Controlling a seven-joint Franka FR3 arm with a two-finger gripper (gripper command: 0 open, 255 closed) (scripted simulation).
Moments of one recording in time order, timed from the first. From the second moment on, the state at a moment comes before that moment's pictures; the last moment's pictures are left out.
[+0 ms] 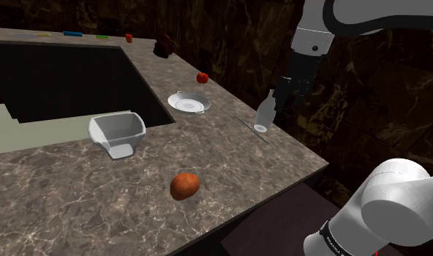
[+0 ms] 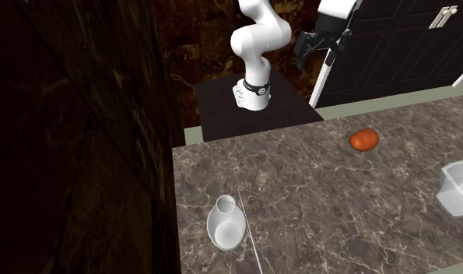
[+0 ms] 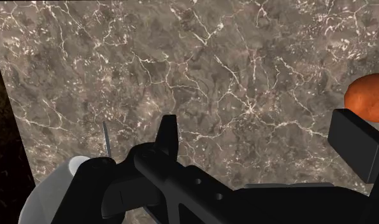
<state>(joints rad) 0.00 -0.74 0.03 -2.41 -0.03 1.63 0.14</state>
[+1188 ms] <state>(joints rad) -0.11 -0.31 -0.23 -2.16 -0.11 1.85 -0.12</state>
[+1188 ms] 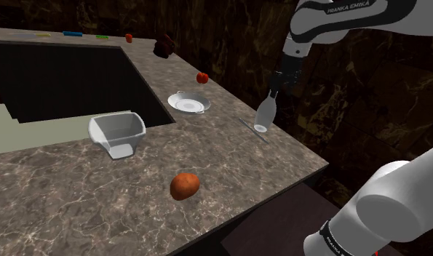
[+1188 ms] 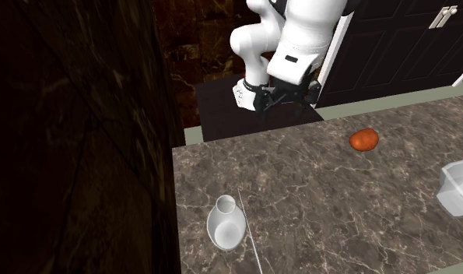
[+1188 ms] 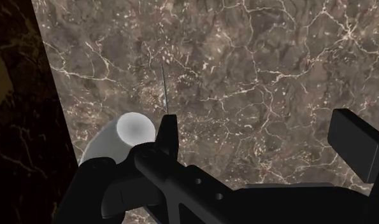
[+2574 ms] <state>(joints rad) -0.28 0.36 -0.38 -1.54 0.12 1.89 -0.44</state>
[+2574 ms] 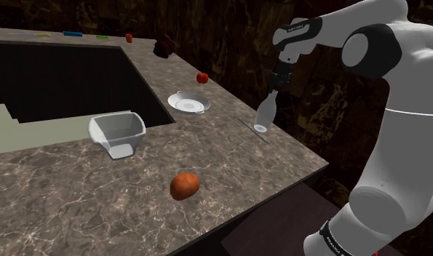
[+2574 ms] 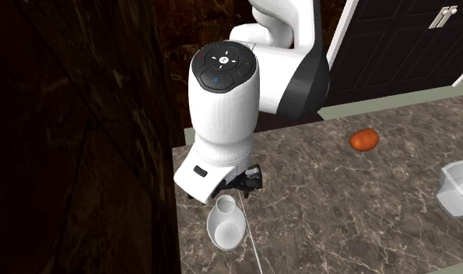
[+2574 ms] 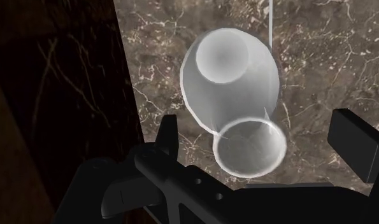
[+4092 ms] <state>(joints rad) -0.28 0.38 -0.37 -1.58 0.13 1.95 -0.45</state>
